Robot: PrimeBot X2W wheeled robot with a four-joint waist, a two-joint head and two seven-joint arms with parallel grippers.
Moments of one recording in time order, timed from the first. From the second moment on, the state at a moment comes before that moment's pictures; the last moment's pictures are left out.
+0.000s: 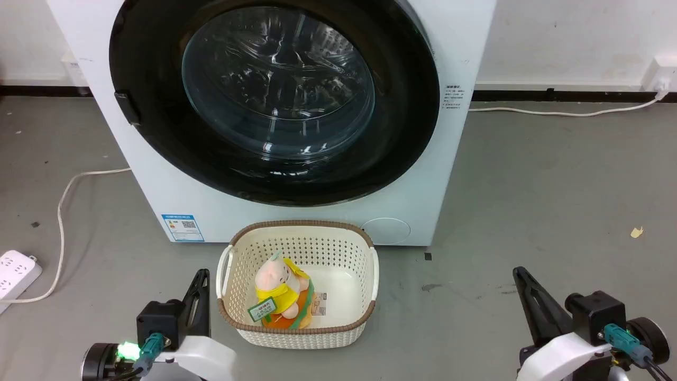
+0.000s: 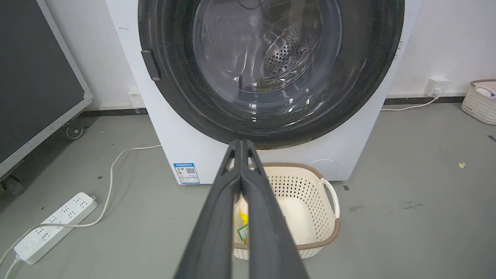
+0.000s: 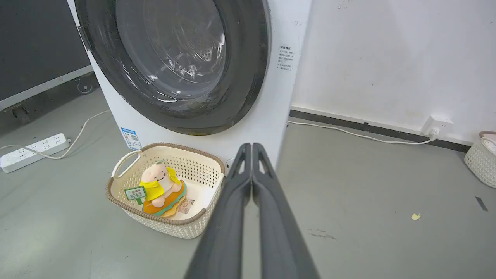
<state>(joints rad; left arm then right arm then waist) 0.02 0.05 0.00 0.00 0.00 0.00 0.00 0.01 -0.06 0.00 0.00 0.01 0.13 0.00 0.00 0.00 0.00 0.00</state>
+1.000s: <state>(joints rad) 0.02 0.05 0.00 0.00 0.00 0.00 0.00 0.01 -0.06 0.00 0.00 0.01 0.13 0.00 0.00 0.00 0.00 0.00</state>
